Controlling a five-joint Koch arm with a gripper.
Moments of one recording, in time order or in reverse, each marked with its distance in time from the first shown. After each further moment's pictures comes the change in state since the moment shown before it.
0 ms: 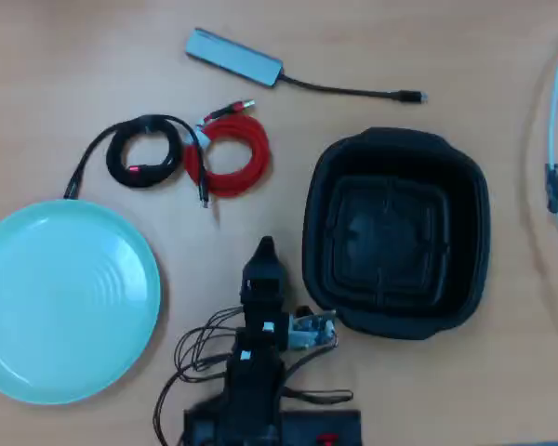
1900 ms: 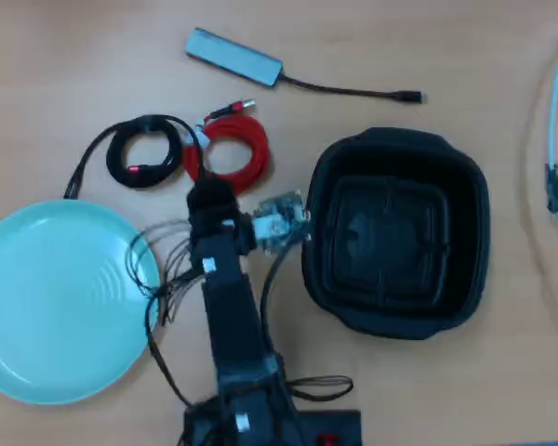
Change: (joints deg) arm -20.3 -27.7 -91.6 78.9 0.0
